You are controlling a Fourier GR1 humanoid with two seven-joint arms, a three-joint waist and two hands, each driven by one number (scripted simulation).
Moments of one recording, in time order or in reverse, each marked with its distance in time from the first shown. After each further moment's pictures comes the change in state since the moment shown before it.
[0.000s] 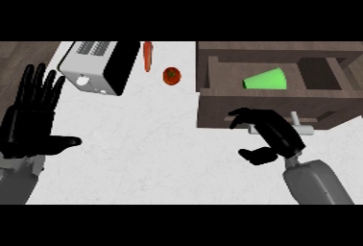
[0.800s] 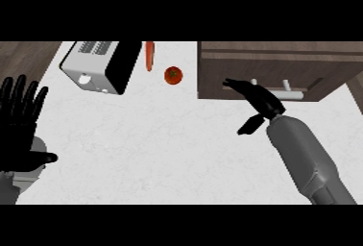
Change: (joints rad) left arm 0.107 -0.016 0.138 -0.011 -0.025 -0.169 0.020; right arm -0.438 0.066 -0.166 0.785 0.062 -0.128 -0.233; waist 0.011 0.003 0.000
